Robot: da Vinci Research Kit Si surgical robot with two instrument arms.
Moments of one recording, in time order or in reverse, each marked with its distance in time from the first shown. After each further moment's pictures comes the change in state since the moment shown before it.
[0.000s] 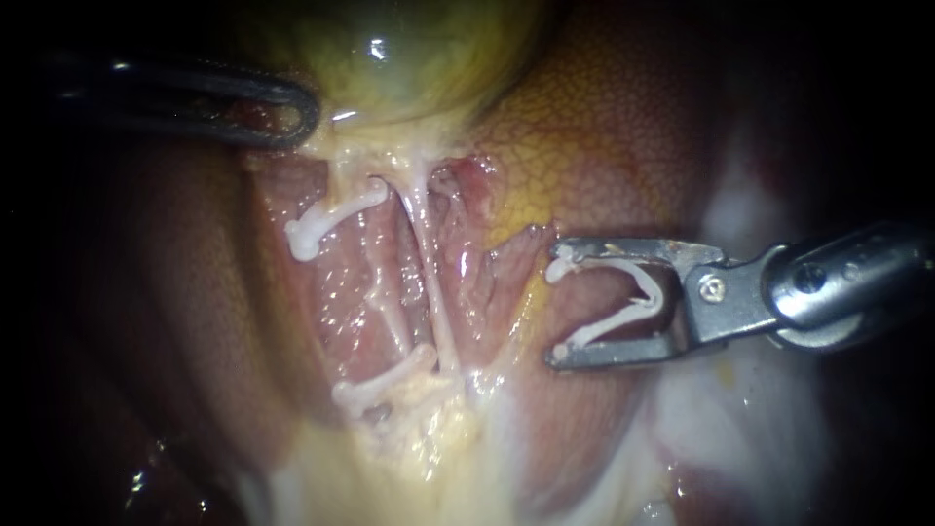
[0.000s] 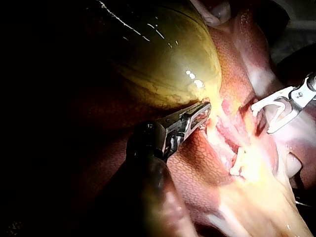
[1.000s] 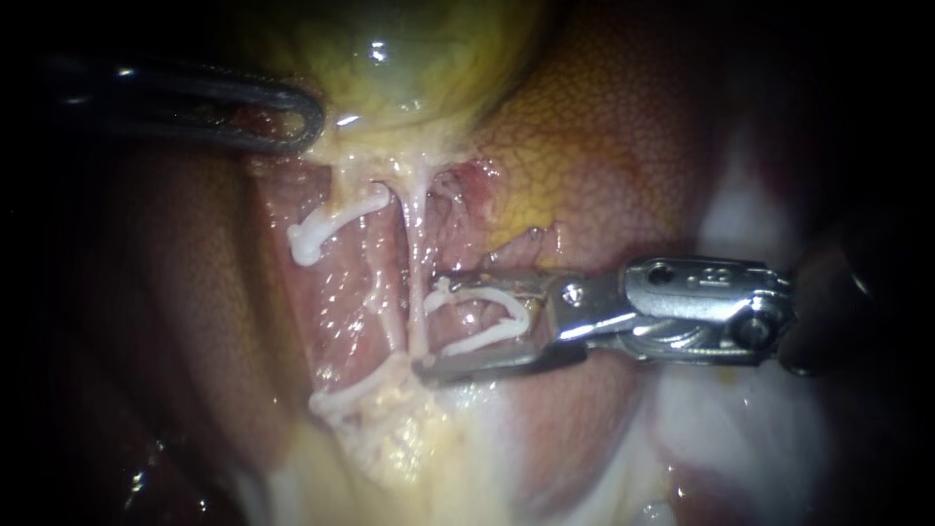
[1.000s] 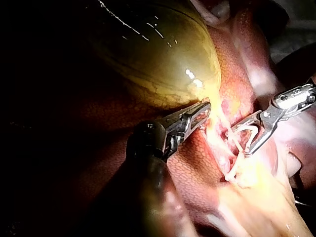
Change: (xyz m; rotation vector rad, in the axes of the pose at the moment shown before) right arm -0.003 0.001 0.009 0.194 0.155 0.329; left arm 0.000 0.000 0.000 -0.002 -0.001 0.001
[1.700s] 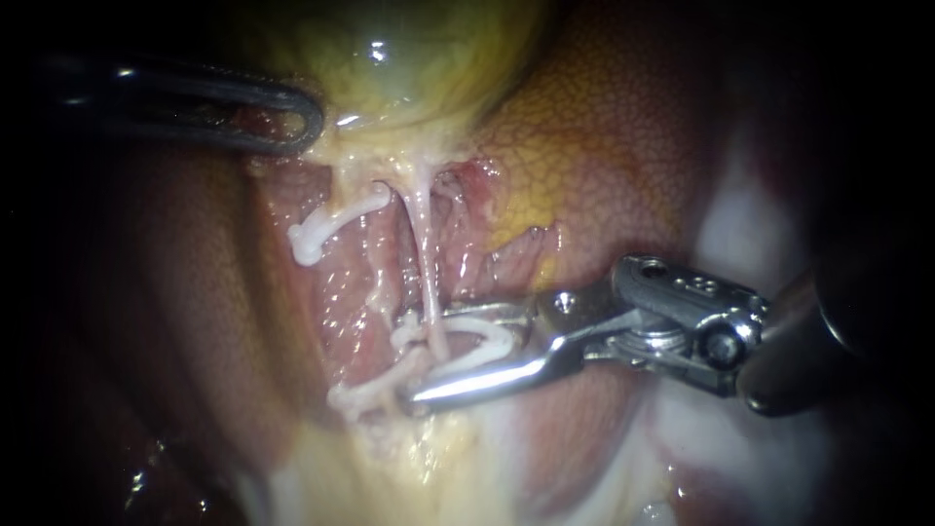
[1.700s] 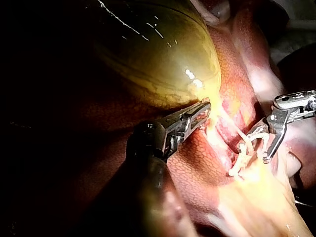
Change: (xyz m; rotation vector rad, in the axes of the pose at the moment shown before) right arm 0.000 -0.002 0.000 0.296 0.111 0.145; left arm 0.000 0.000 0.000 0.000 0.000 0.000
